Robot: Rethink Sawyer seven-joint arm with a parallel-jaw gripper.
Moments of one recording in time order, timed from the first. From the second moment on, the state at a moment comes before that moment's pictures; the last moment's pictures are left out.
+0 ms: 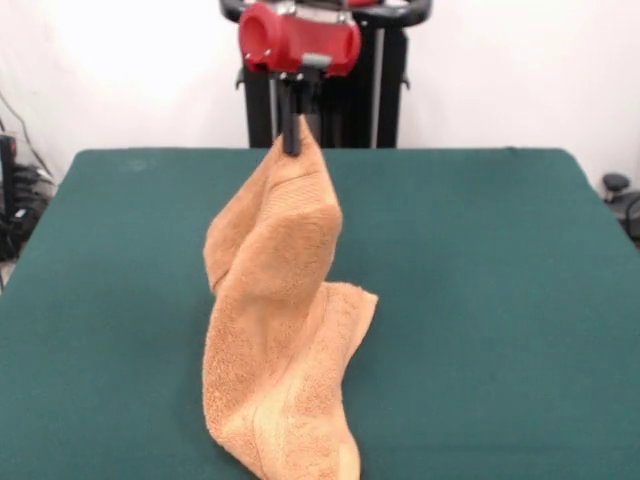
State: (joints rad) arm -0.73 -0.97 0.65 2.01 -0.83 0.29 1.51
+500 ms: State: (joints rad) arm -0.77 -0.90 0.73 2.04 -0.83 0.52 1.50
